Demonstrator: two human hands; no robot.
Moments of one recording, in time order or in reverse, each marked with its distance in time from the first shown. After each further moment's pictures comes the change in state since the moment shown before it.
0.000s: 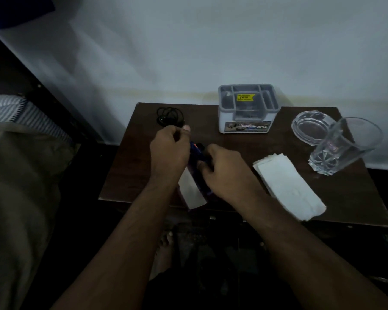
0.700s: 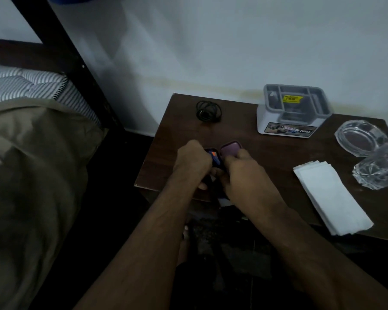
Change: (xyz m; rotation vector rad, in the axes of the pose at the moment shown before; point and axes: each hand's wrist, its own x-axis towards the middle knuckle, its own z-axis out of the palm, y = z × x) left_hand 0.003 -0.028 -0.034 0.150 -0.300 -0.424; right_hand 0.002 -0.026 0.048 -0.314 -0.099 -0.032
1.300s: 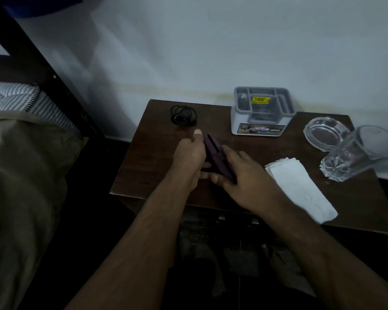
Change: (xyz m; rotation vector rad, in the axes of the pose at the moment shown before) left_hand -0.013 0.039 0.038 -0.585 -0.155 -0.080; right_hand -0.017 0.060 -0.028 0.177 -0.013 -0.004
